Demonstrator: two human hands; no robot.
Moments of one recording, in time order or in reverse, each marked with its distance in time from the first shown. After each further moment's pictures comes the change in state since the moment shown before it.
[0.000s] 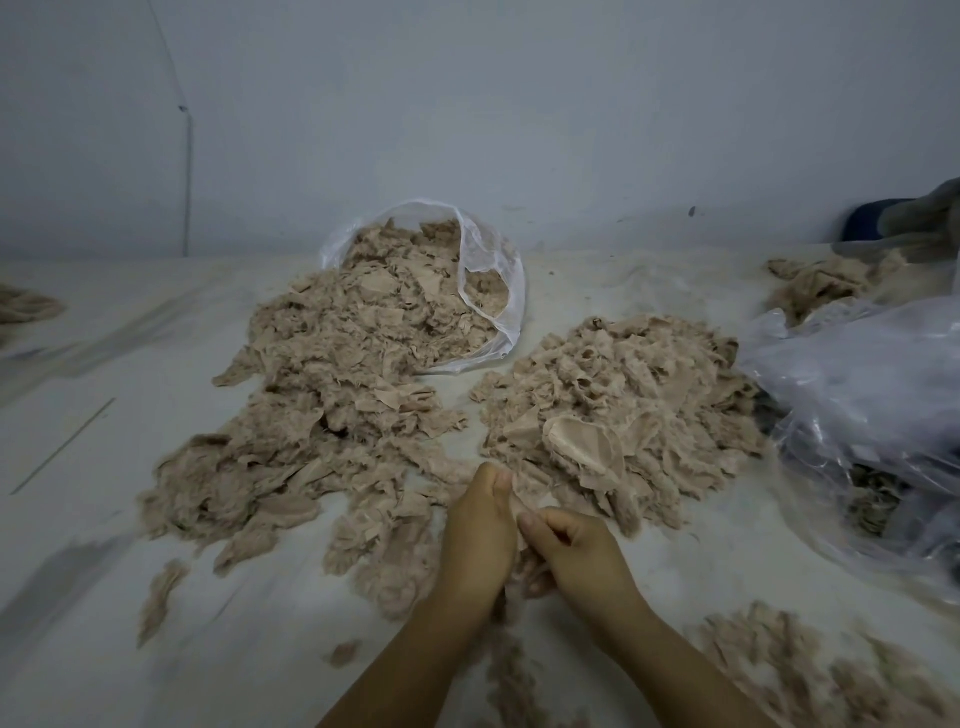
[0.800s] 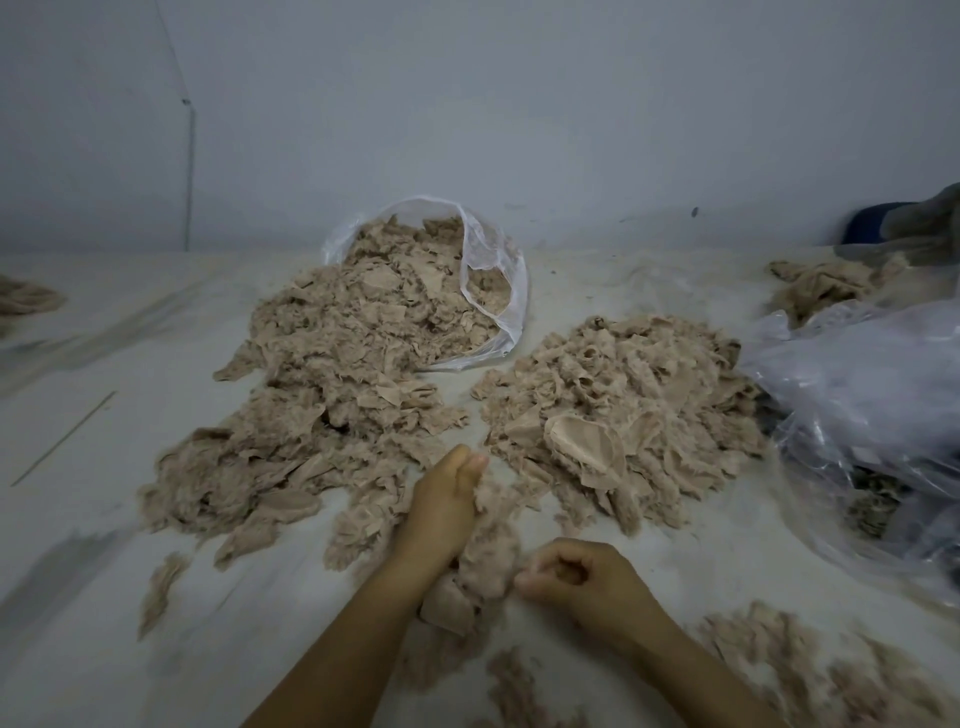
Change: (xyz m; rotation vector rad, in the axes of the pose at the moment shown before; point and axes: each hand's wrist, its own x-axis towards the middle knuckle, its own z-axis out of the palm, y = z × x) left_hand 0.028 -0.019 -0.029 -0.087 -0.102 0.031; right_hand -0.011 0.015 -0.022 -0.275 -0.143 0.007
